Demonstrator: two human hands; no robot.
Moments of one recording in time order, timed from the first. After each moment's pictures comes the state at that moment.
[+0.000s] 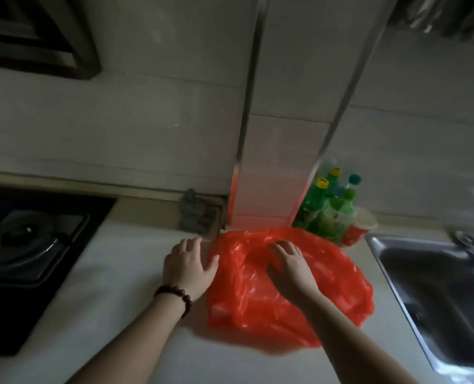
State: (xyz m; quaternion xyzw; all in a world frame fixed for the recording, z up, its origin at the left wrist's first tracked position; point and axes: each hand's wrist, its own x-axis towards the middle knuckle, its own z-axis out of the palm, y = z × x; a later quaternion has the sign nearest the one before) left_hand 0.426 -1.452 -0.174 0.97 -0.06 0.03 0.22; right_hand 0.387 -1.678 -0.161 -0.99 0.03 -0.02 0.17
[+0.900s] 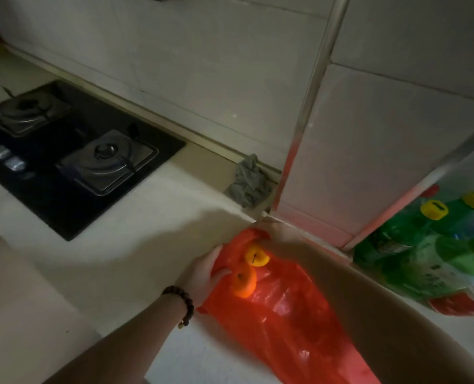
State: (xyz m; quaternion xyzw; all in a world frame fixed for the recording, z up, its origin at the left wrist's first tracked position) left_hand 0.405 -1.484 -0.255 0.91 0.08 -0.08 0.41; right_hand 0.555 -1.663 -0.222 -0.90 -0.34 0.22 0.18
